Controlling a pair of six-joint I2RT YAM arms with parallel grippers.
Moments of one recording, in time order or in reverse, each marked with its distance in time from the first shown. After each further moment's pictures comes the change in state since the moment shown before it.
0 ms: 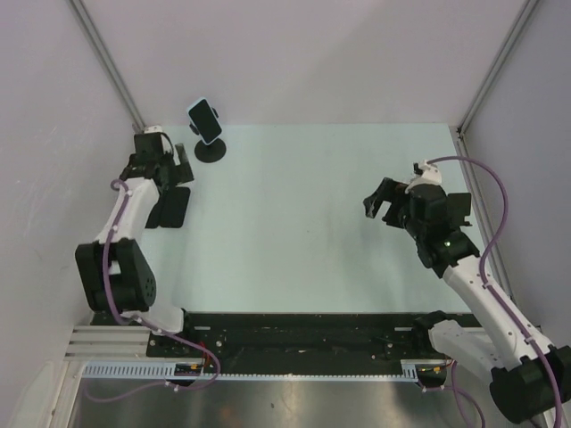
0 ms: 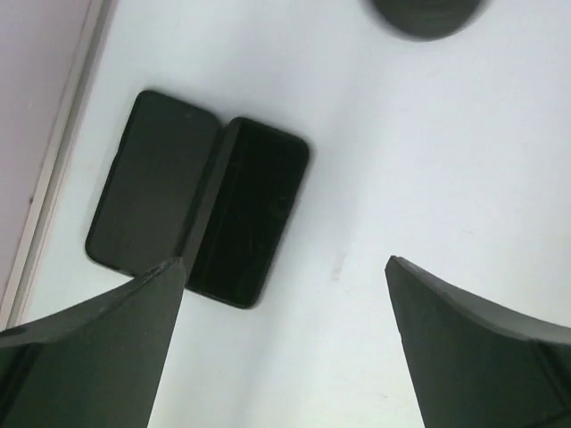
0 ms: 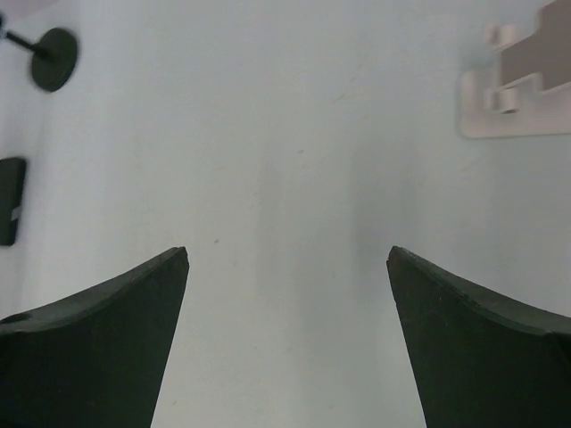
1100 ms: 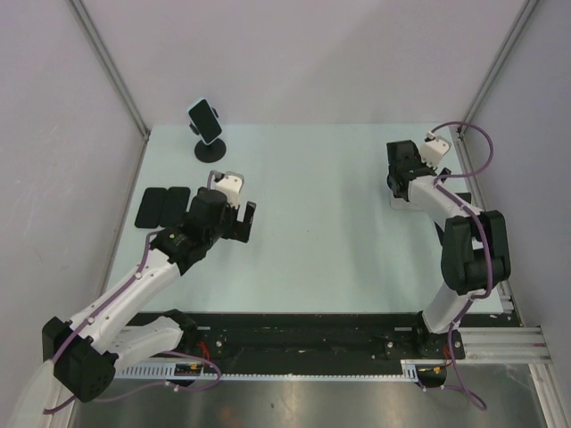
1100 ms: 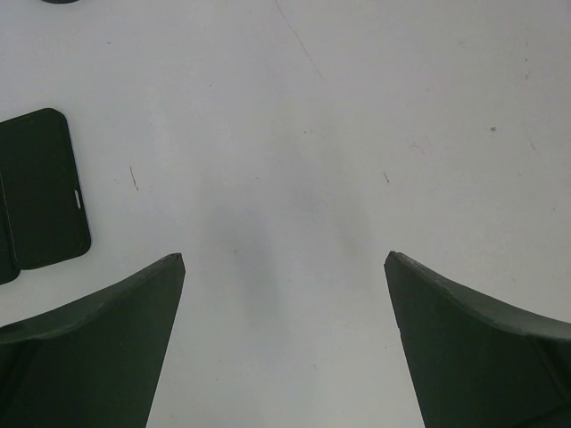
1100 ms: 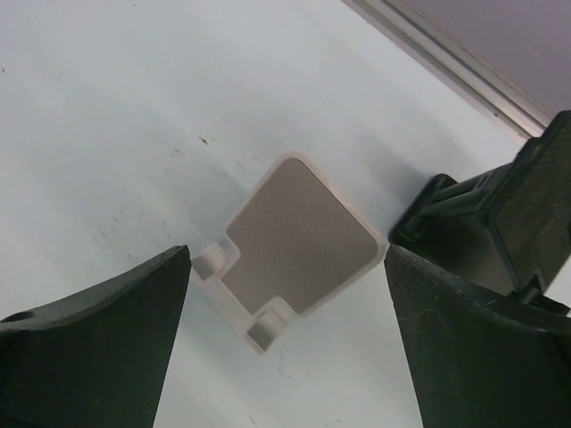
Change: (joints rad) left arm -0.695 -0.596 -0.428 0.007 -0.130 0.089; right arm -0.175 0.799 0.412 0.018 0.755 0.113
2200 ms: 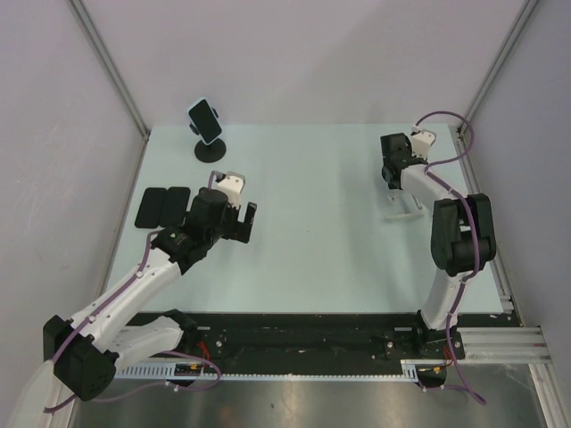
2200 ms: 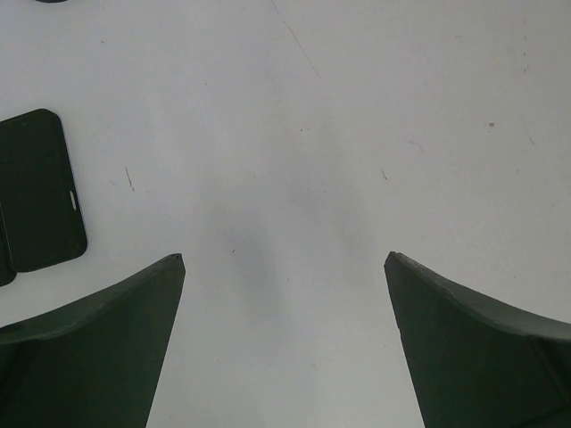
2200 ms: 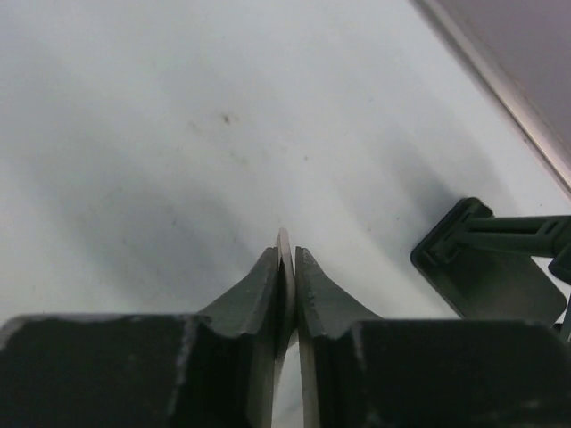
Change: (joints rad) left arm 0.000 0.009 0.000 0.000 0.010 0.004; right arm -0.014 0.204 0.185 -0.050 -0.031 -0.103
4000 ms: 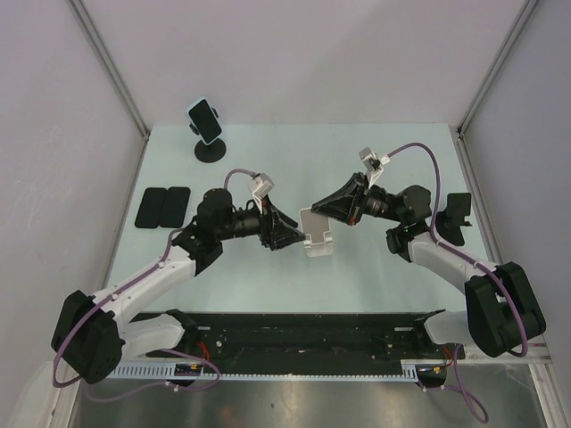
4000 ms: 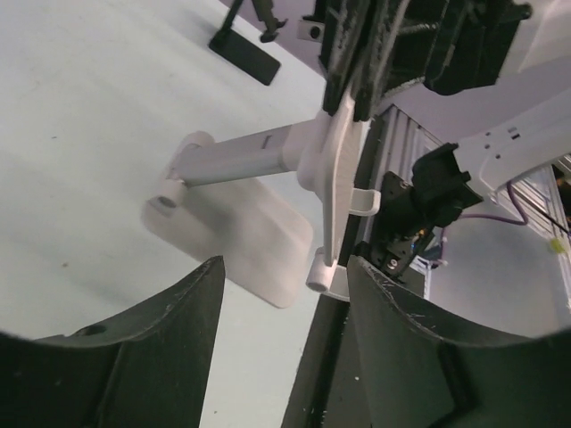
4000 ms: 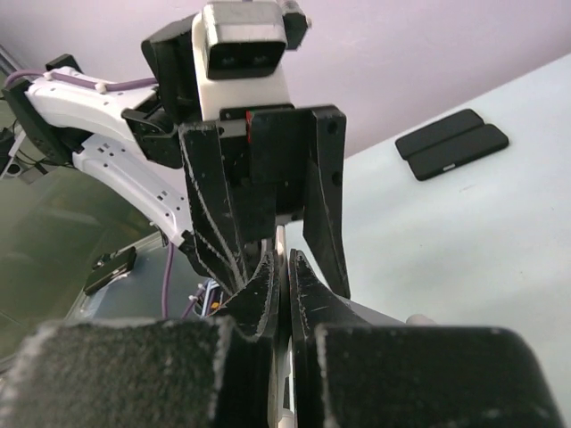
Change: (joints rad) left arm -0.025 0.106 -0.128 0.680 0.941 -0.306; right arm 0.230 -0.573 -0.701 1.386 -1.780 0.257
